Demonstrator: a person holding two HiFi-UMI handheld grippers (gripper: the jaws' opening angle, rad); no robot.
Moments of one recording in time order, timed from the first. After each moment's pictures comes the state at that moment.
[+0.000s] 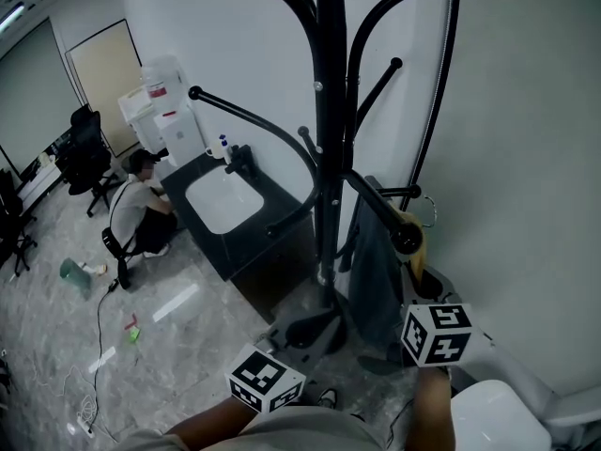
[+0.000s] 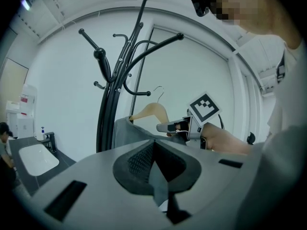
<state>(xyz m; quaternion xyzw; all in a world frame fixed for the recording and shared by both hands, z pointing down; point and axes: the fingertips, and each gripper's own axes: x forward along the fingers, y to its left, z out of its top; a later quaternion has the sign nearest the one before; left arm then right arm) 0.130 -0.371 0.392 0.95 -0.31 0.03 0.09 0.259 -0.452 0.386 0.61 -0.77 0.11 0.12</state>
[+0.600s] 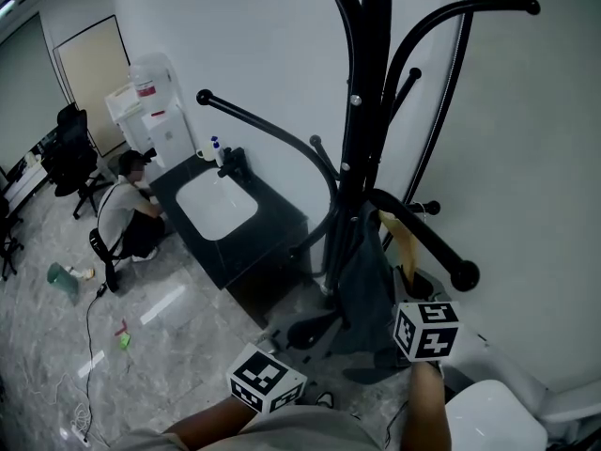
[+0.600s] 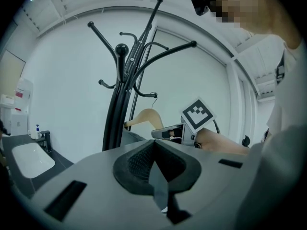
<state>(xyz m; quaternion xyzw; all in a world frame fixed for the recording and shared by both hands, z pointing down) 0.103 -0.403 0.392 0.95 -0.28 0.01 0.10 0.228 -0.488 0.408 0.63 -0.75 0.12 0.17</state>
